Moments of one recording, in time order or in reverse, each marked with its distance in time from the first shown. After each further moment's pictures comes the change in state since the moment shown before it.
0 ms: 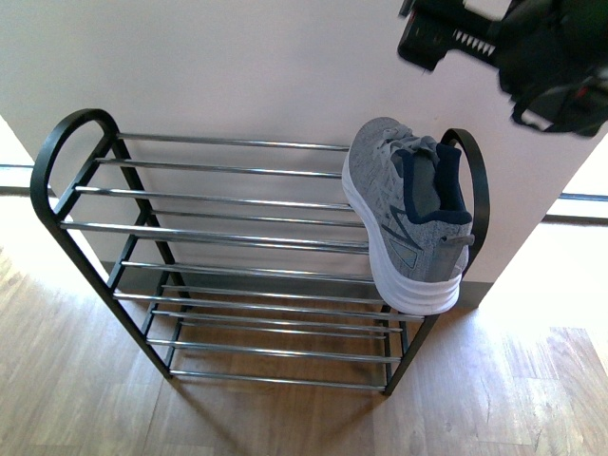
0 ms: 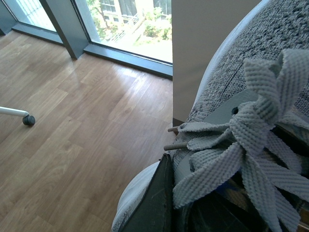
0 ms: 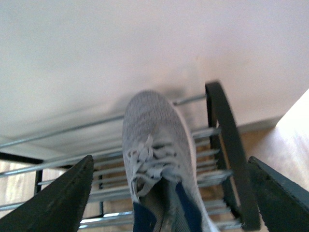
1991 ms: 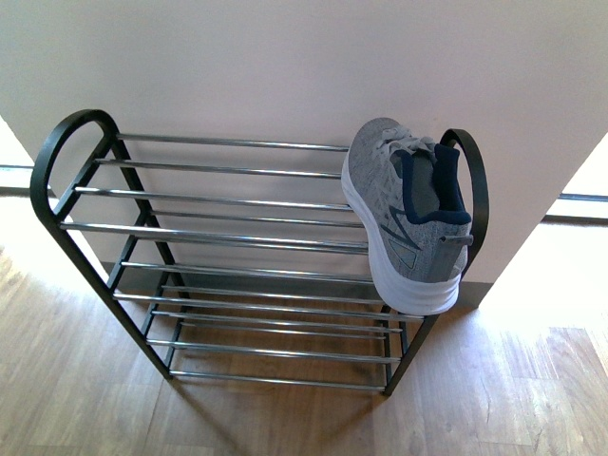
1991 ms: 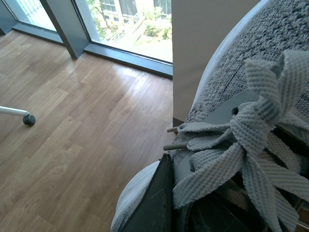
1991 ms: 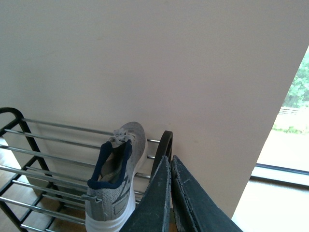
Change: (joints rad) left arm 0.000 0.000 0.000 0.000 0.000 0.000; right arm -0.211 -1.266 -0.974 0.263 -0.319 -0.545
